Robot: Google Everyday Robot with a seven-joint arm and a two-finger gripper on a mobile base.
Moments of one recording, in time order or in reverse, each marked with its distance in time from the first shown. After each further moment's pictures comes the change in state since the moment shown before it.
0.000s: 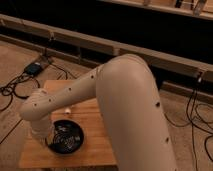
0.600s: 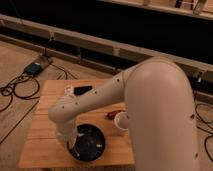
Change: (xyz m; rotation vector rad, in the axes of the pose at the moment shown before) arm 0.048 -0.103 0.017 0.008 0.034 0.264
